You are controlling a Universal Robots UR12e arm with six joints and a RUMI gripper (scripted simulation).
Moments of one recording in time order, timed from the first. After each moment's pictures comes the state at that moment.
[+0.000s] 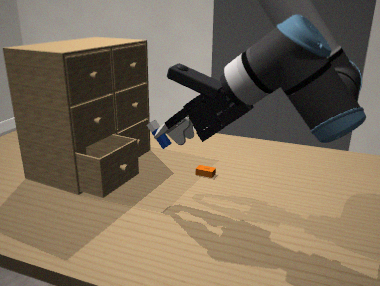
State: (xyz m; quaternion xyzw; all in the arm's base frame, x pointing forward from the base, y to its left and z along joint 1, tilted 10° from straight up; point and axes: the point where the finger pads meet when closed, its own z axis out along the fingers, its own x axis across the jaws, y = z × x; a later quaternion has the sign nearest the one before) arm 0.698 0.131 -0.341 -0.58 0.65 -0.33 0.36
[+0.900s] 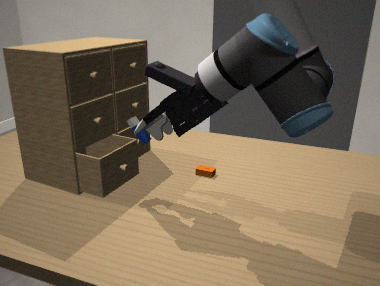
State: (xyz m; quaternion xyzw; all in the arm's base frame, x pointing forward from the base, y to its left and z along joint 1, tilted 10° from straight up) arm 0.751 0.127 -0.332 -0.58 0.65 -0.33 0.36
